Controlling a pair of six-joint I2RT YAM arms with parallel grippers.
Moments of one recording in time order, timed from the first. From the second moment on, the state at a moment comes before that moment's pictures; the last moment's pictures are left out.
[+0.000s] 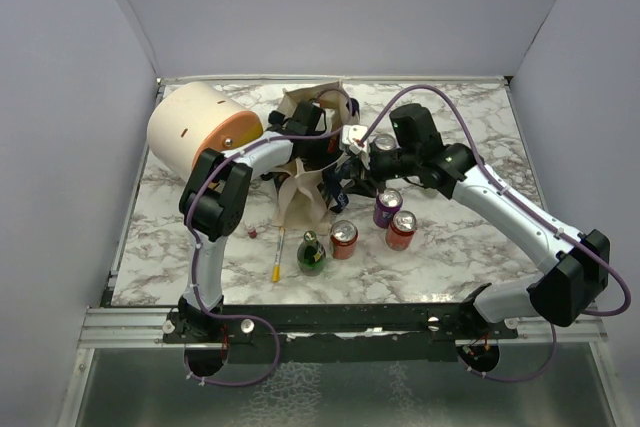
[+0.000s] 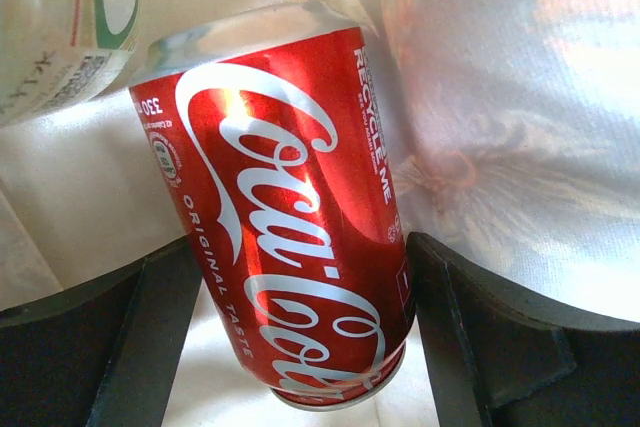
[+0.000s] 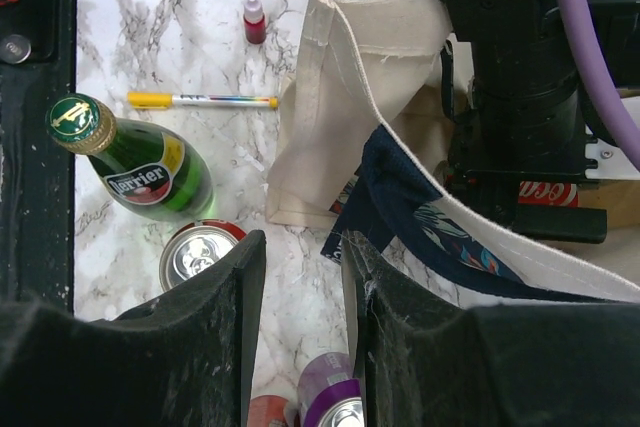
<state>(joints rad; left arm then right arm) -0.49 2.09 1.51 -0.36 0.24 -0.21 0.63 1.38 1.25 -0.52 -0.67 -0.56</state>
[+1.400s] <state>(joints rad) -0.46 1.89 1.53 -0.48 0.34 0.07 0.61 1.40 1.31 -0.51 -0.62 -0.57</state>
